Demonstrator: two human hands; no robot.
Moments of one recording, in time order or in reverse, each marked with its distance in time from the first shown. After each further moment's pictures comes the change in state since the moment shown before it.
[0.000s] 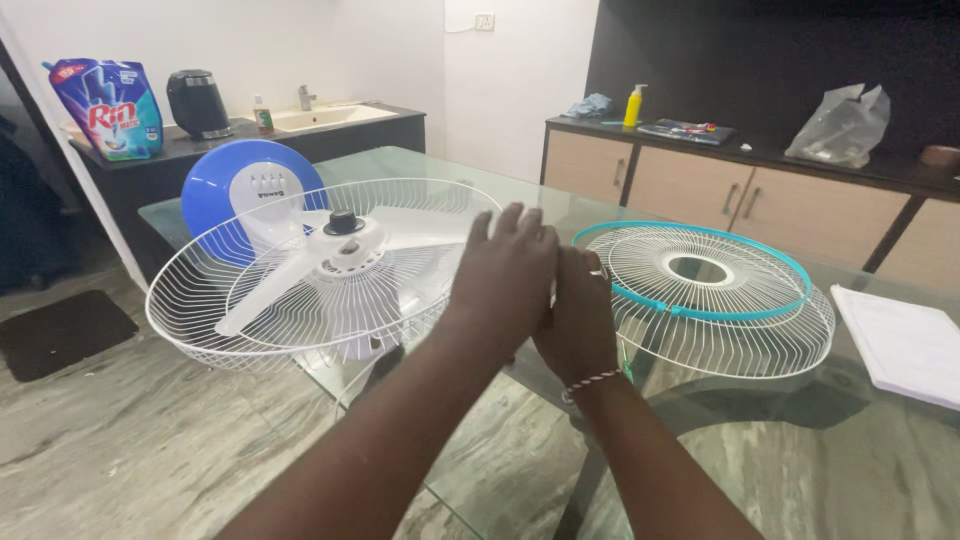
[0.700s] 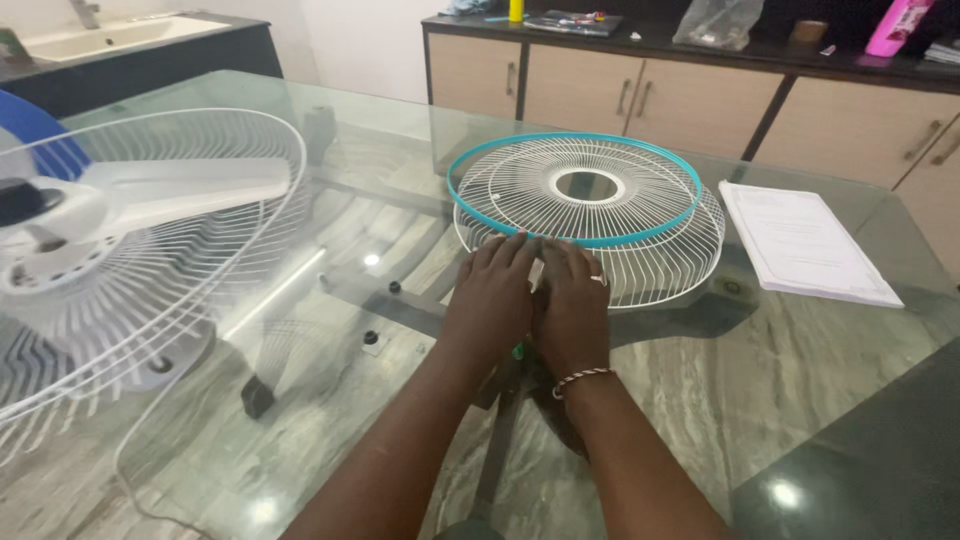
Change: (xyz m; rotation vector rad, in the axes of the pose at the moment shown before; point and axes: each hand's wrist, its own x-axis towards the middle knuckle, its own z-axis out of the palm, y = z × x) left_hand 0.011 0.130 0.201 -0.657 -0.019 -0.018; right_hand -0.110 0.163 -0.032 -0.312 -0.107 0.312
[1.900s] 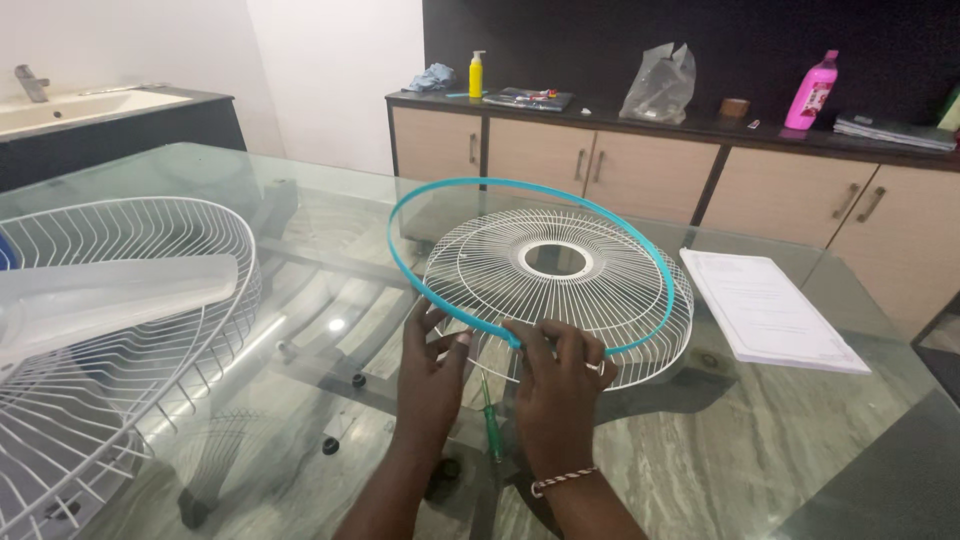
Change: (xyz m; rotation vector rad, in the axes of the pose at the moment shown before) left_hand 0.008 -0.035 0.013 -1.115 0.267 -0.544; right_hand 0.012 -0.023 -0.010 -0.198 0.138 0.101
